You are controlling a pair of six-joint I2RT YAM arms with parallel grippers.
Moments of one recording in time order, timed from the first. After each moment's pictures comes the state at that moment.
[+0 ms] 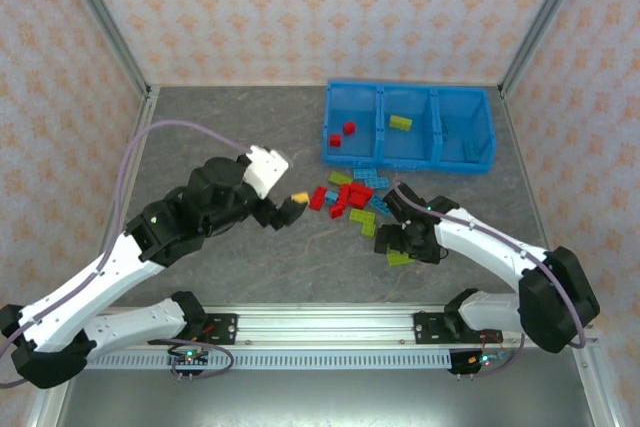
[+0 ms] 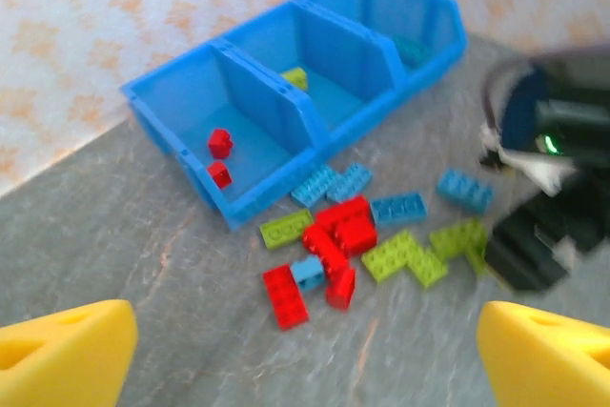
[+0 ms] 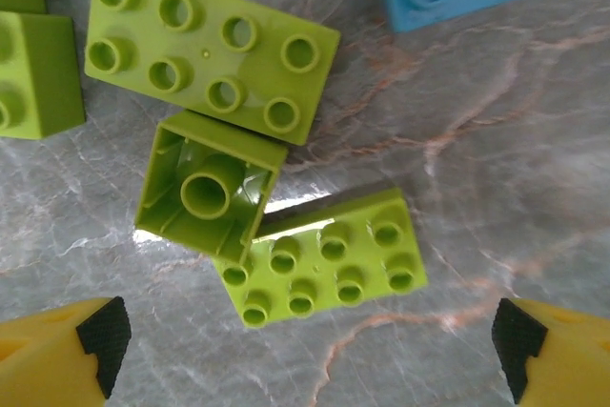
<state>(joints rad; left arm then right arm) -0.81 0.92 1.10 -0.64 -0.09 0.09 0.60 1.25 0.70 -0.88 -0.01 0.76</state>
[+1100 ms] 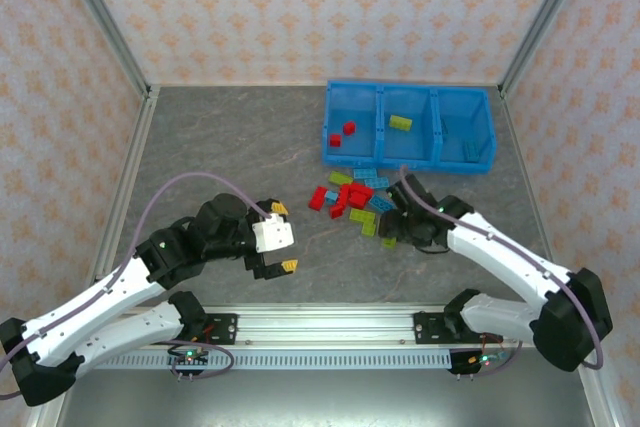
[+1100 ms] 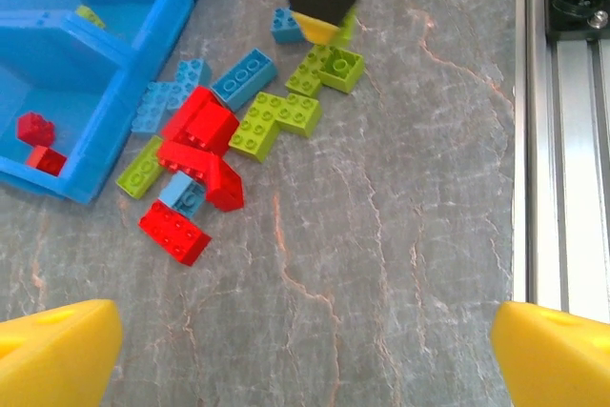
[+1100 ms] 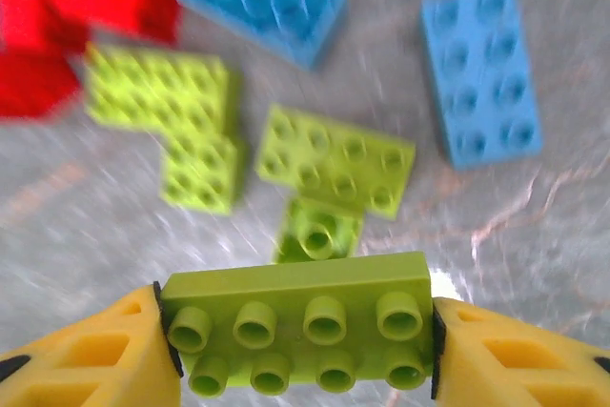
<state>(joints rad) -0.81 0.77 0.78 -0.64 0.19 0.49 0.60 1.12 0.82 -0.85 0.08 0.76</state>
